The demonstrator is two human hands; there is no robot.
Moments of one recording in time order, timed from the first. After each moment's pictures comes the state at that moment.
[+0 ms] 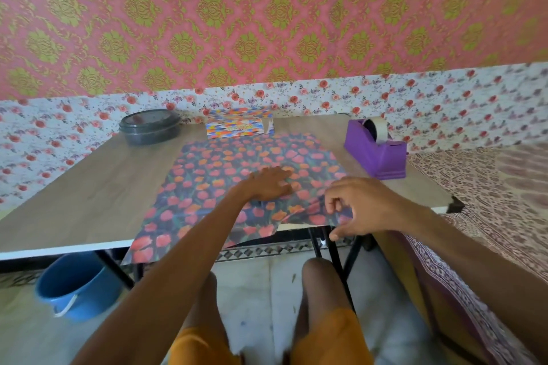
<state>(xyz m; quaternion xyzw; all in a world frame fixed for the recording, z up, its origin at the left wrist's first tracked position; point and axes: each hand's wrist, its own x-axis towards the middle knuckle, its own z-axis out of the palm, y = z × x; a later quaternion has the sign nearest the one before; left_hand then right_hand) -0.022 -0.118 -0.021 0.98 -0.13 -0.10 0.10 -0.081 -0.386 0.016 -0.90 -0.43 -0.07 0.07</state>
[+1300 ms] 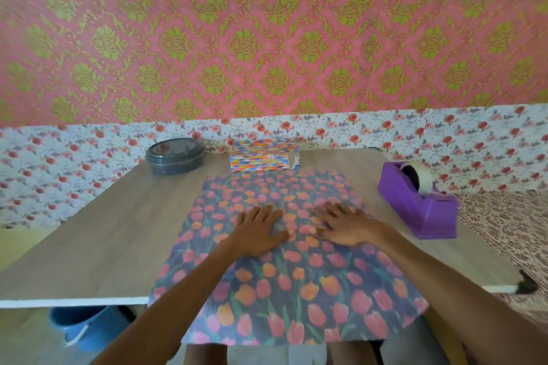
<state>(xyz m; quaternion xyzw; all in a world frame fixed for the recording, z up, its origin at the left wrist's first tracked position) -0.027 -0.057 -0.035 1.00 -0.01 -0.01 0.06 0.045 -0.287 -0.008 -0.95 -0.27 0.12 -0.04</state>
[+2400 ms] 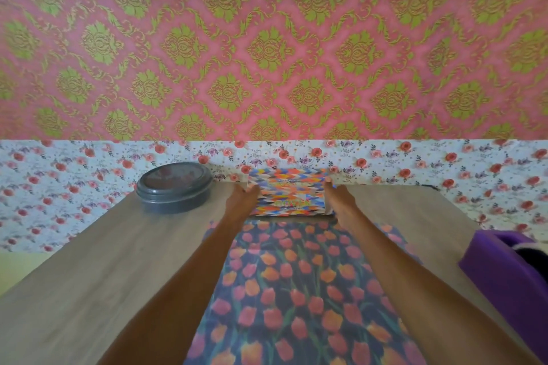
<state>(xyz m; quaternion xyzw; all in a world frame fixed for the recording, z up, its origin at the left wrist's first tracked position) 0.193 0.085 0.005 0.78 0.26 0.15 0.55 0.276 -0.121 0.017 -0.86 0.06 0.06 0.51</state>
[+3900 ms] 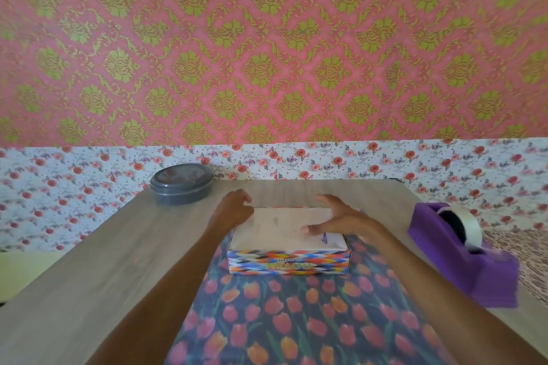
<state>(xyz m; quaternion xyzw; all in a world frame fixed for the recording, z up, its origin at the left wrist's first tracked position) 0.078 0.058 0.027 0.93 0.13 0.17 0.30 0.121 -0.219 0.050 -0.91 -0.24 0.13 0.33</state>
